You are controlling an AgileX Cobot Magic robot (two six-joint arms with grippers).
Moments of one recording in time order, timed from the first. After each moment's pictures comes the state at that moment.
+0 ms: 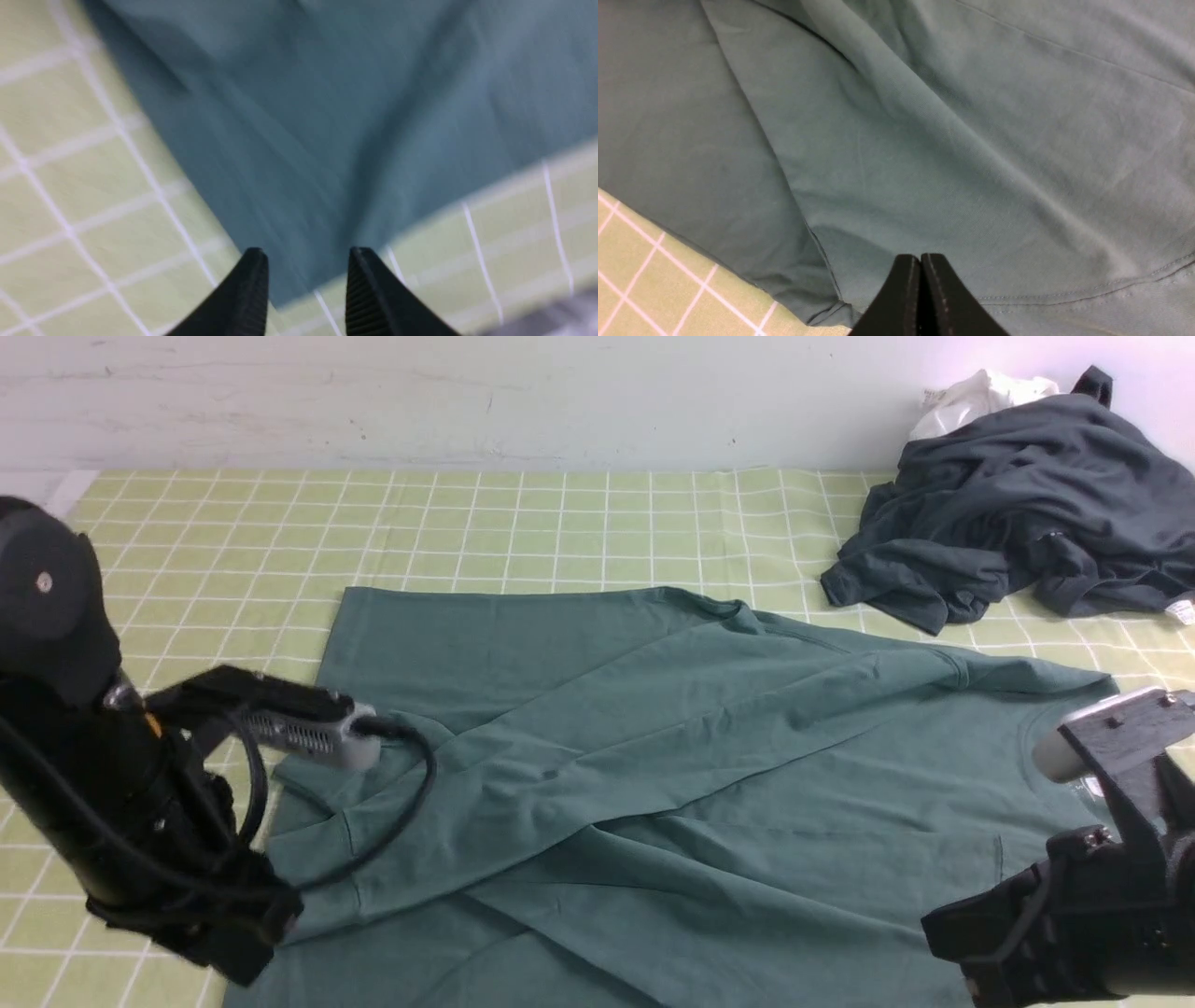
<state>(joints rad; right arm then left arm) 0.29 1.11 -0.58 0.63 0.70 -0.59 -0.21 1.37 -0.90 -0.18 1.20 0.31</state>
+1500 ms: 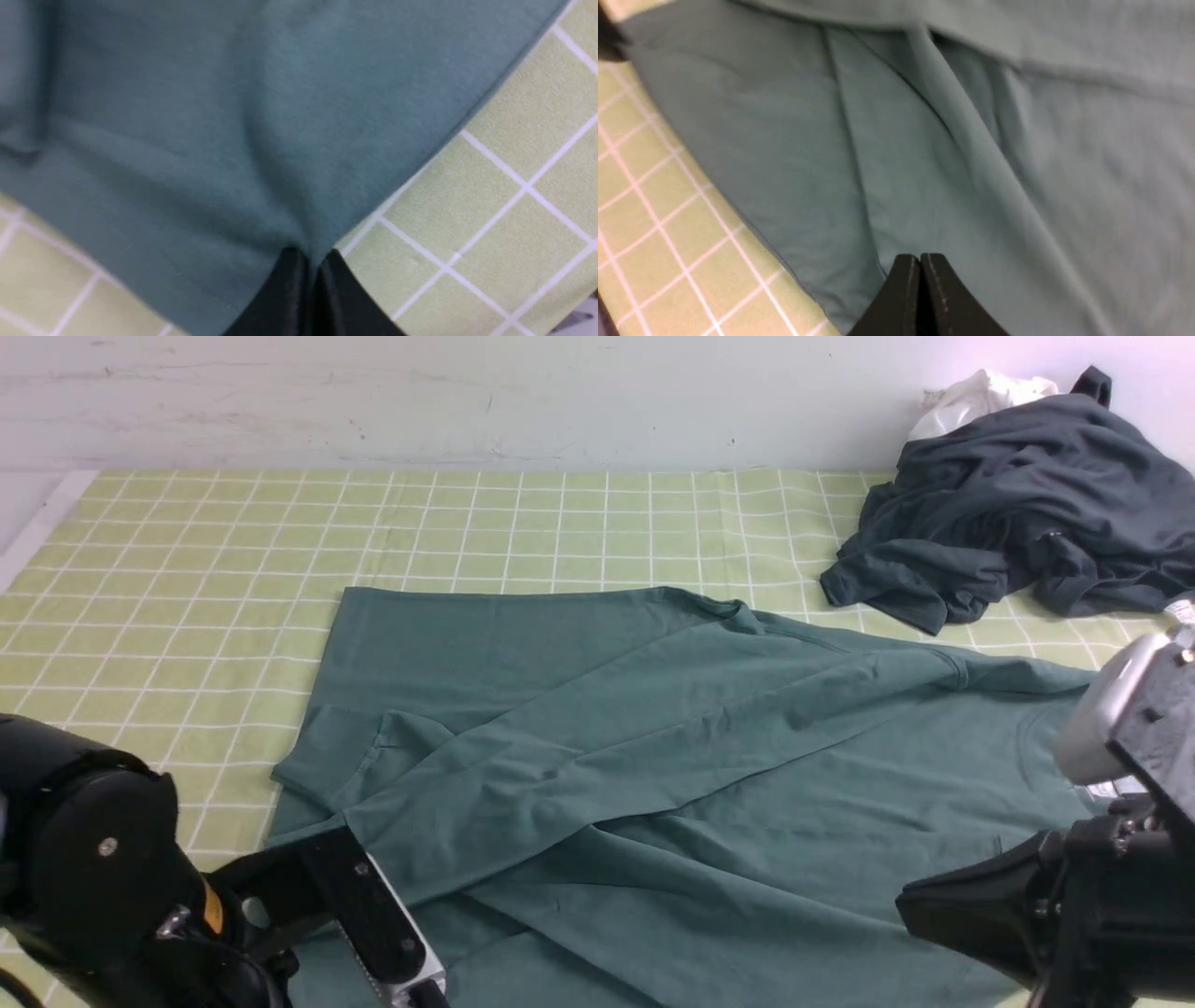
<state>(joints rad) 0.29 0.96 -0.58 0.91 0.77 -1.13 -0.43 1.27 -0.68 -0.07 0.95 0.49</state>
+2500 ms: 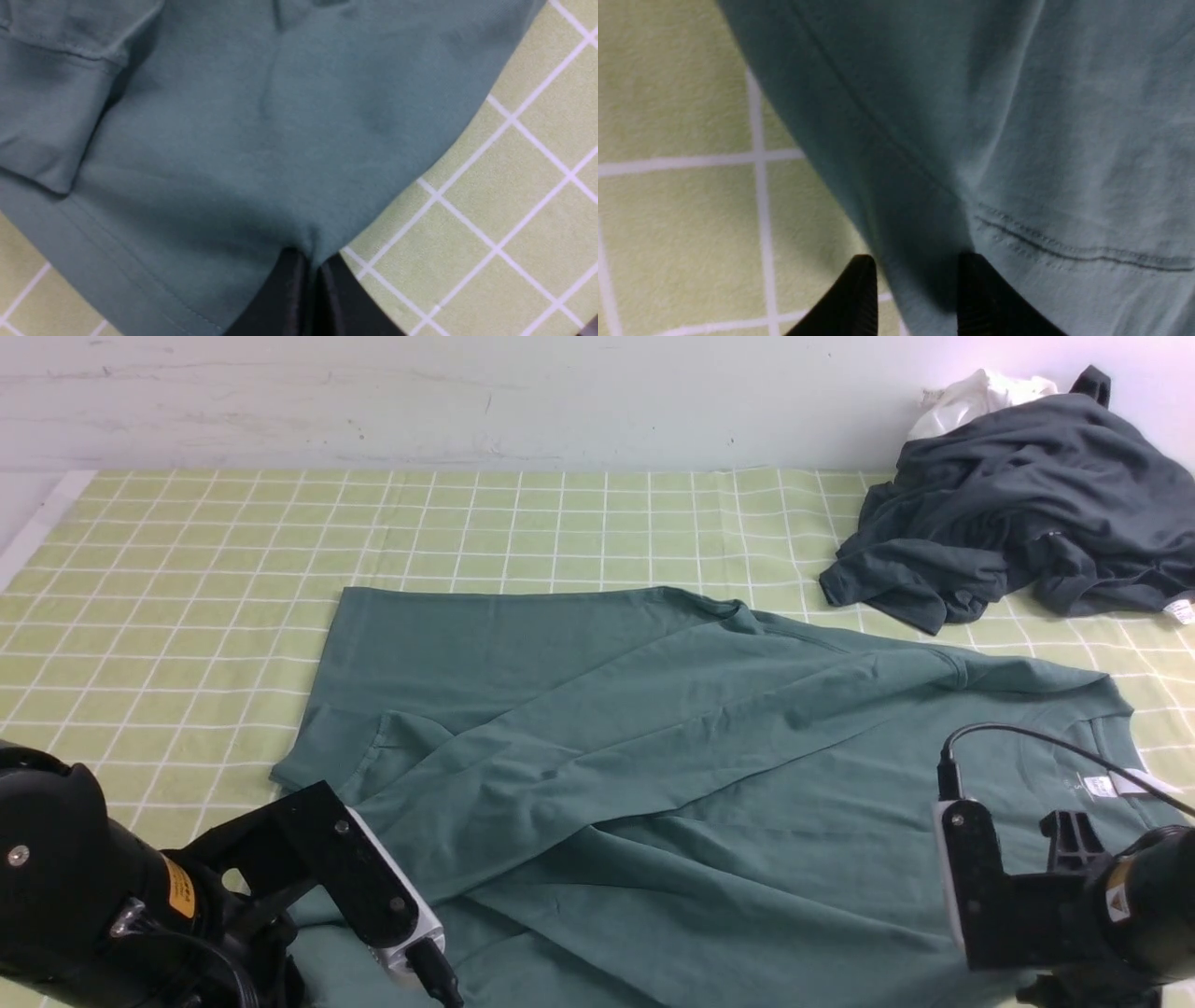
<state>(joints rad) 0.29 1.48 -0.59 -0.14 0.55 -1.12 -0.43 1.19 -0.68 -0.14 0.89 0.48</state>
